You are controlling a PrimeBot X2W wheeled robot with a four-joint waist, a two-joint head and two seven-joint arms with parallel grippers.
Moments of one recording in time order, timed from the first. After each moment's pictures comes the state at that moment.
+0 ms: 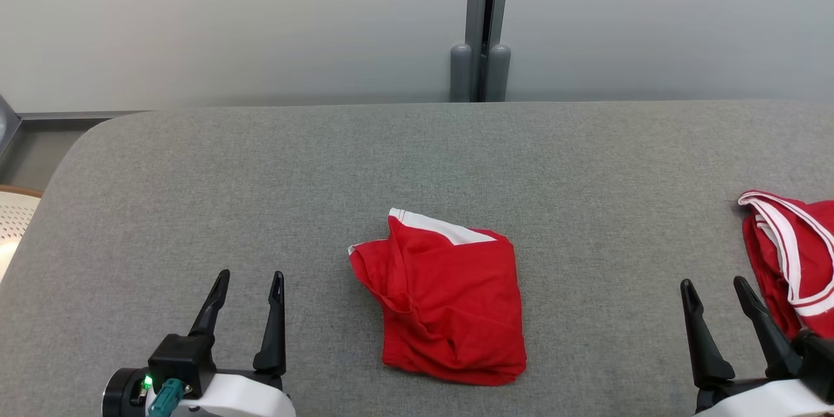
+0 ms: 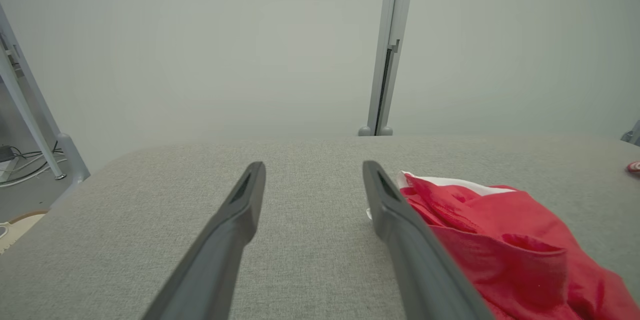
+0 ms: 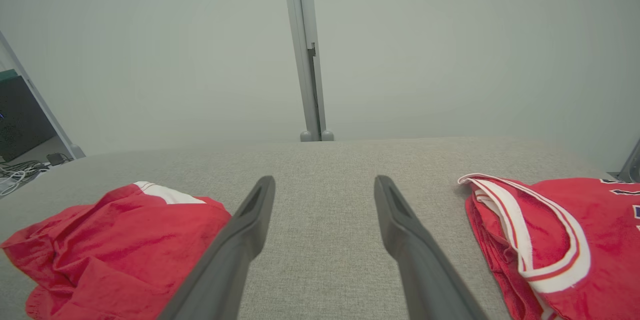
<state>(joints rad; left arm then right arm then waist) 0.02 0.15 -0.24 0.11 -0.27 0.12 -0.20 0.15 -0.11 -0.01 -0.10 0.24 0.13 0.02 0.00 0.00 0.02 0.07</state>
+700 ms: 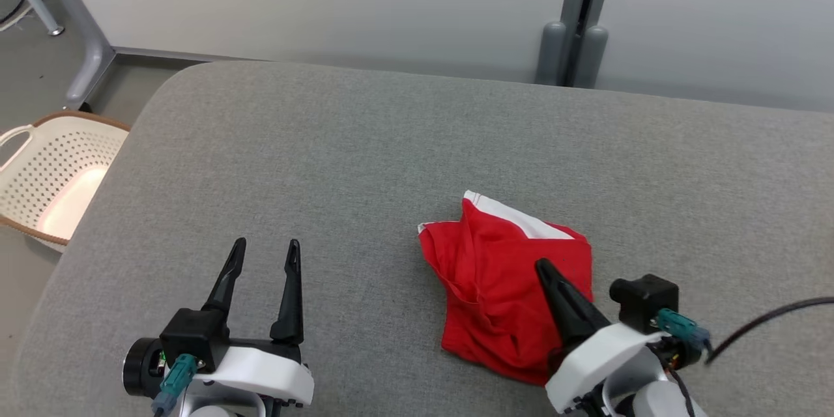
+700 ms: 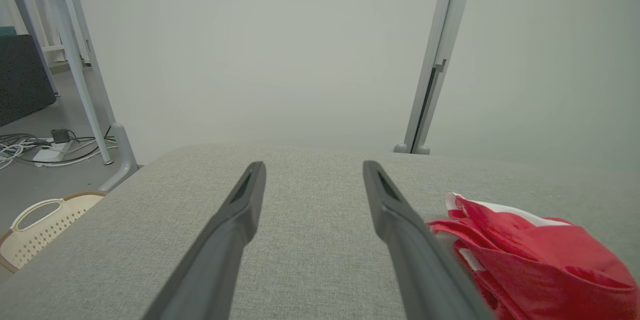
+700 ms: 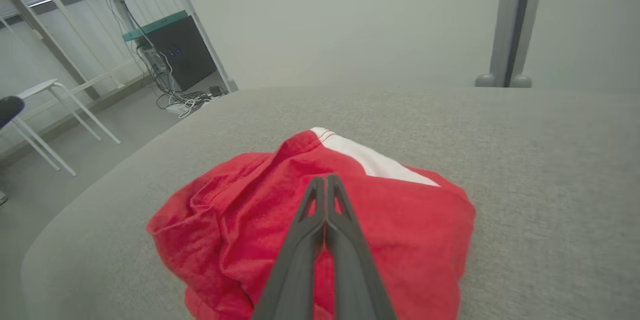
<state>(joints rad) -0.07 0.12 -0.25 0.14 -0.30 0.12 -0.24 -0.15 -0.06 0.33 0.29 0.32 0.13 -0.03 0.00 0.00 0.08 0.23</state>
